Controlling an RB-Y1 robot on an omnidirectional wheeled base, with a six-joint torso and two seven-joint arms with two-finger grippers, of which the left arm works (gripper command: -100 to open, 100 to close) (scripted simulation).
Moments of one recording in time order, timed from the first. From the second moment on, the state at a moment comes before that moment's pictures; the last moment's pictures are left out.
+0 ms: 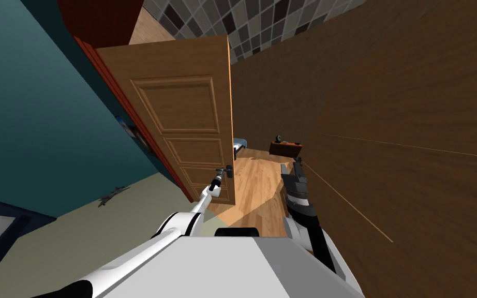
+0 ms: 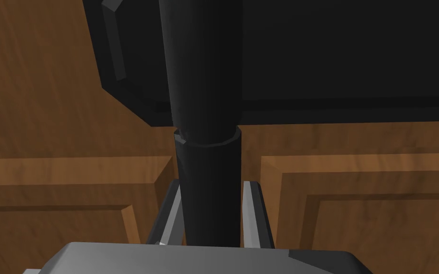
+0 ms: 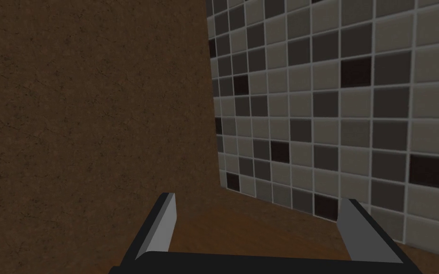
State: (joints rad) arm -0.53 0.05 0.17 -0.58 -0.16 -0.48 0.11
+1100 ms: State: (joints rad) arm -0.54 0.02 0.25 -0.58 -0.17 -0.48 0.09
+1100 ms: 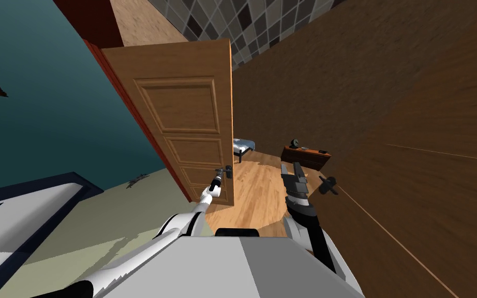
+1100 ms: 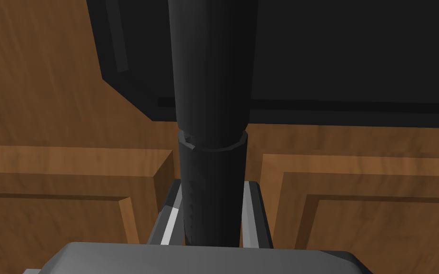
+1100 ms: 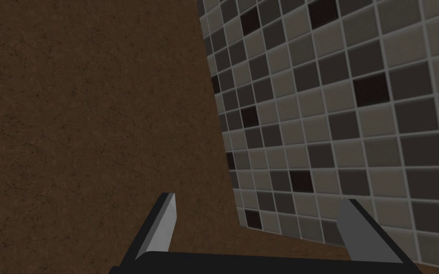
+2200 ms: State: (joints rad) arm -0.52 0.06 0.31 -0.60 -0.15 -0.47 0.07
